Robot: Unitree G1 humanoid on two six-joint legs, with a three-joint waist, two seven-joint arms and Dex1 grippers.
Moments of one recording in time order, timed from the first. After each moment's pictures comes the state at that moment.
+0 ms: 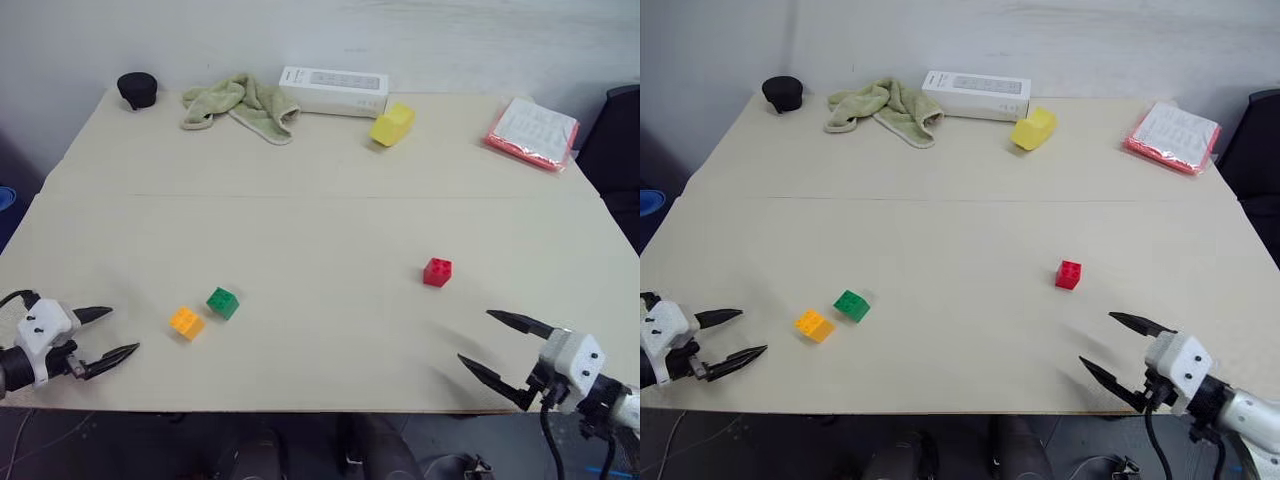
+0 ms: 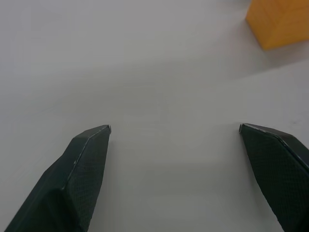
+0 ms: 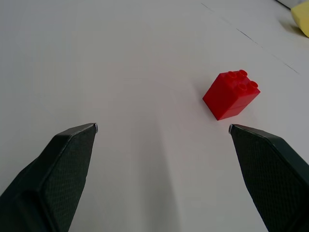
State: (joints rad) left arm 0.13 0.92 0.45 0.36 -0.32 -0.12 -1.08; right arm 0.41 -0.68 -0.37 -0.32 0.37 -0.13 0.96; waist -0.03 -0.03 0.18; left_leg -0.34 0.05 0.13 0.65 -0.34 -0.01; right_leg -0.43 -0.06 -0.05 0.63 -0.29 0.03
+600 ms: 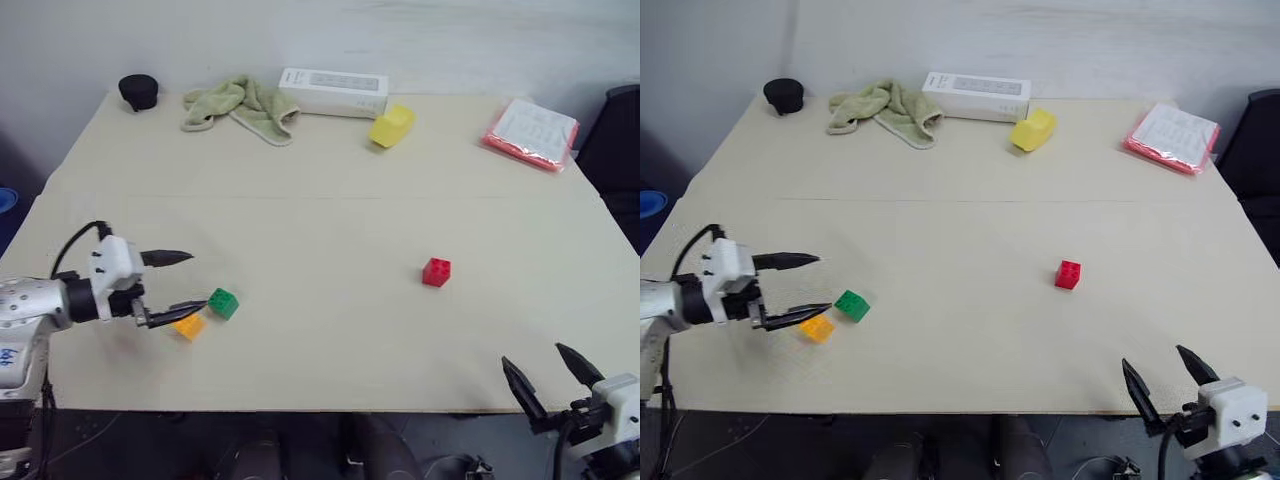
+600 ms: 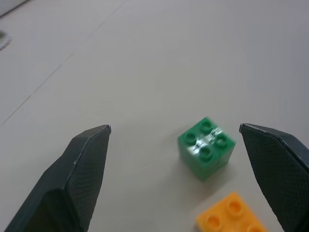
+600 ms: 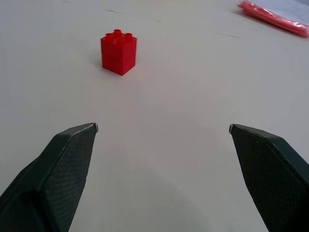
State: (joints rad) left arm -0.15 0.90 0.24 -0.04 -0.43 0.16 -1.14; right arm 0.67 -0.25 -0.47 -0.48 0.41 -0.09 0.58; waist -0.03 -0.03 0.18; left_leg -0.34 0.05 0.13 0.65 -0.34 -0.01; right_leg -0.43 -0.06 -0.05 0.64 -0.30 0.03
